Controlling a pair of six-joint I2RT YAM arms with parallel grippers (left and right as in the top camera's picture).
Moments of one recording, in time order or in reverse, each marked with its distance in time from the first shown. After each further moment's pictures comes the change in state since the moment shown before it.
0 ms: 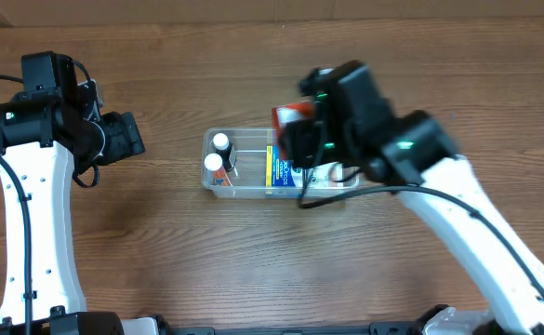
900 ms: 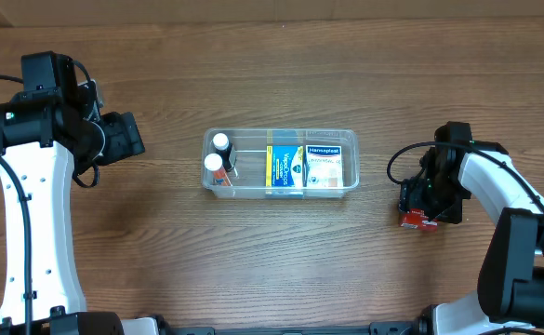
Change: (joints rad) left arm 0.000 0.000 0.000 0.000 0.000 0.000; right arm -0.737 0.179 -0.645 0.095 0.104 -0.282
